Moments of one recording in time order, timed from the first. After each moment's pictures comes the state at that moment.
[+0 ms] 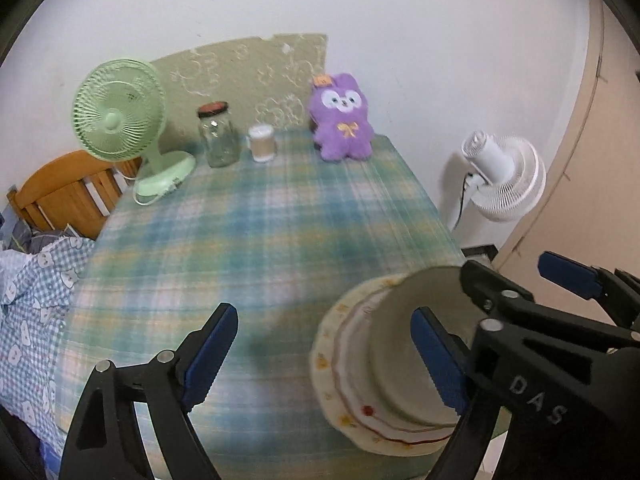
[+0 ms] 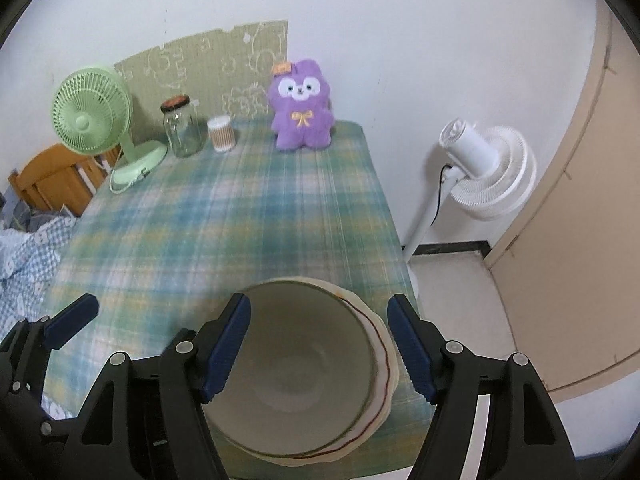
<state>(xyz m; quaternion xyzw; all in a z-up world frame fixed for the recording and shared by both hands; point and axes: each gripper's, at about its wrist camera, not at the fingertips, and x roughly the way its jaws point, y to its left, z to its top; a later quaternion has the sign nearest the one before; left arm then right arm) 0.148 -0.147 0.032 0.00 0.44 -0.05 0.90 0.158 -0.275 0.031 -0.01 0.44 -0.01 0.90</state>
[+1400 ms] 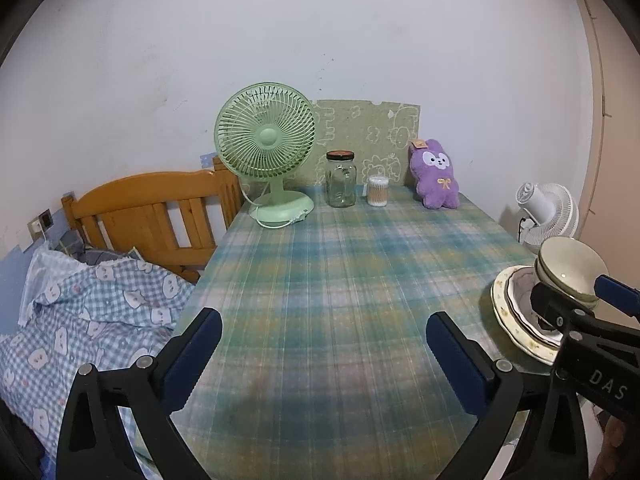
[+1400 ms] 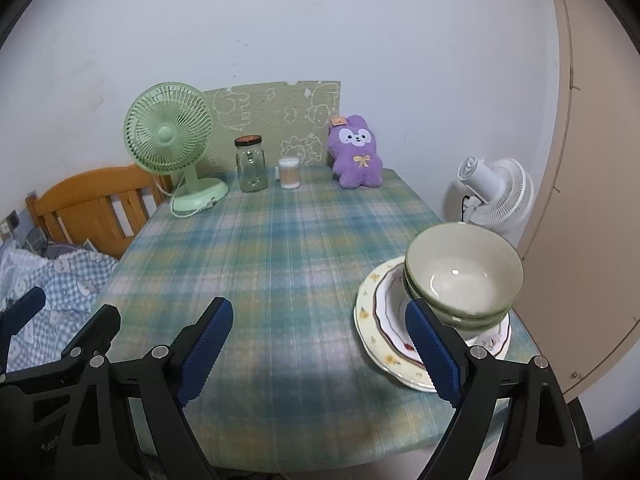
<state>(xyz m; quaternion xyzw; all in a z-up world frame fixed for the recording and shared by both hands) 0.036 0.064 0.014 0.01 0.30 0.00 0.95 0.030 -0.108 -0.003 0.00 0.31 -0.02 0.95</state>
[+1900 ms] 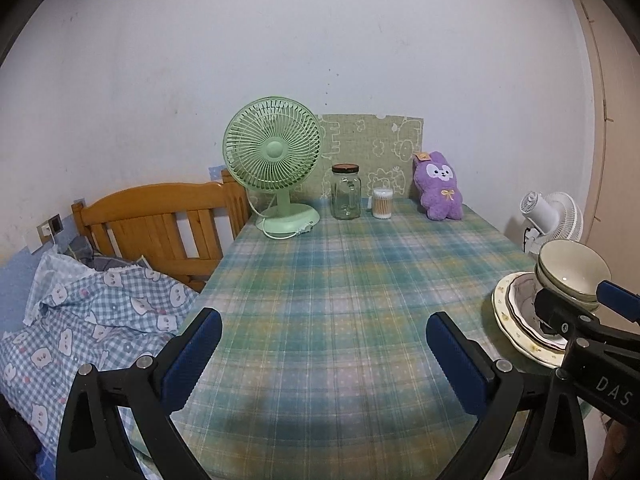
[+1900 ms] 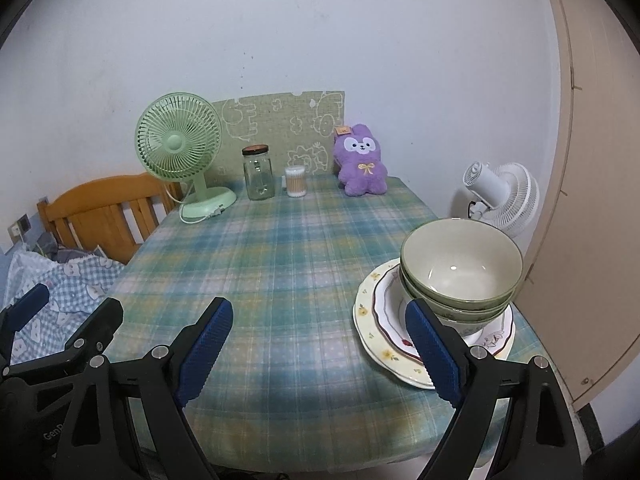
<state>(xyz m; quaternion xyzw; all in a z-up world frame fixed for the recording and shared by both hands) 0.023 0.058 0.013 0.01 0.27 0.02 0.96 0.018 -0.117 -0.010 0.02 0.29 -0.01 0.96</state>
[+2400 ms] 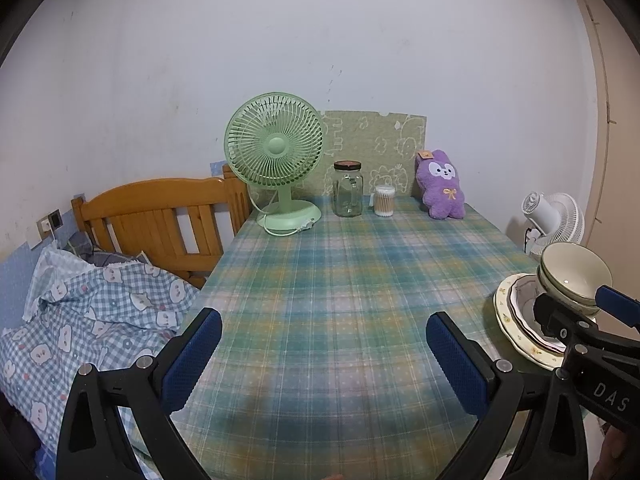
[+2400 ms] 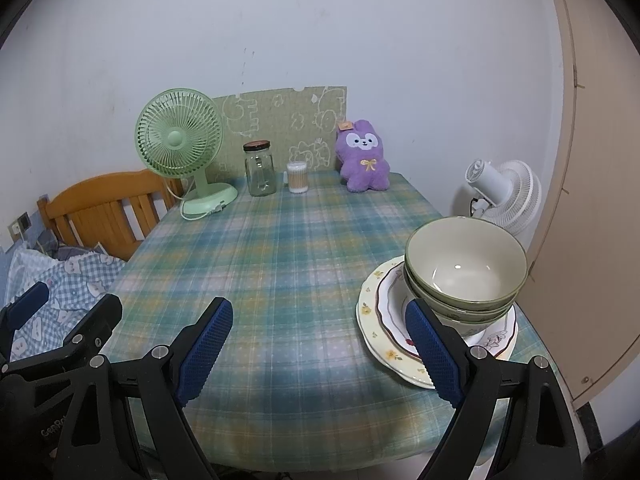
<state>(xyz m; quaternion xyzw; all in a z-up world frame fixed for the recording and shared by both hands) 0.027 0.062 0.014 0.00 0.28 0.02 0.96 0.020 -0.114 -0.012 0.01 0.30 -0.01 0.95</state>
